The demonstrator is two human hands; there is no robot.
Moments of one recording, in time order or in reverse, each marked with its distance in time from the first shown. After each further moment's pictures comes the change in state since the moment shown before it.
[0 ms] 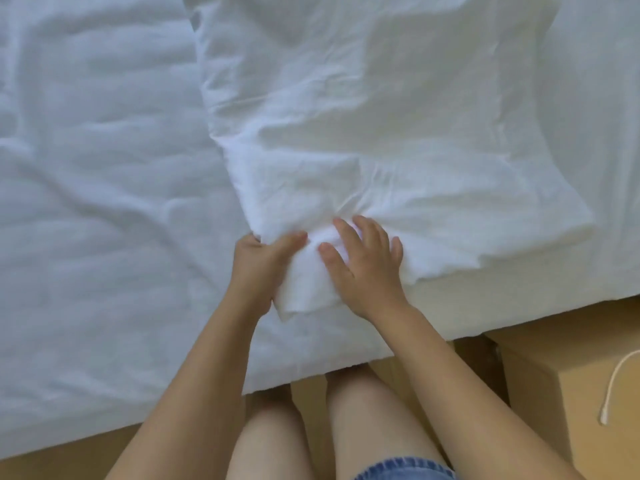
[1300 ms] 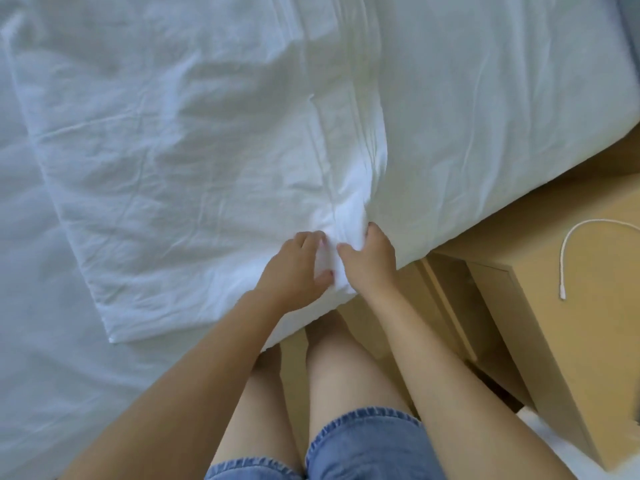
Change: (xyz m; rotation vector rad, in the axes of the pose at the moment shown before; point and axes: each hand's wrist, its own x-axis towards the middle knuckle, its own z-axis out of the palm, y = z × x) left_hand -0.032 -0.093 0.077 1.282 -0.528 0.483; right_hand -0.075 0.091 0.007 0.669 0.247 0.580
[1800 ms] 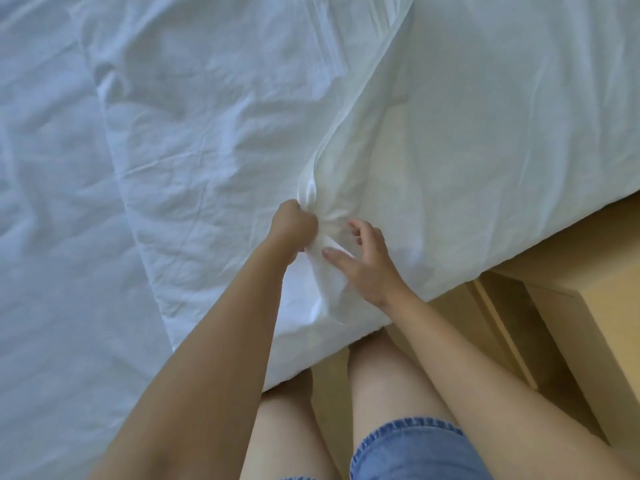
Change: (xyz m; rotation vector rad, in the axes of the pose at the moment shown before) left_hand 0.057 0.000 -0.092 -0.531 0.146 -0.562; right_hand 0.006 -0.041 0.026 0.153 -0.366 -0.164
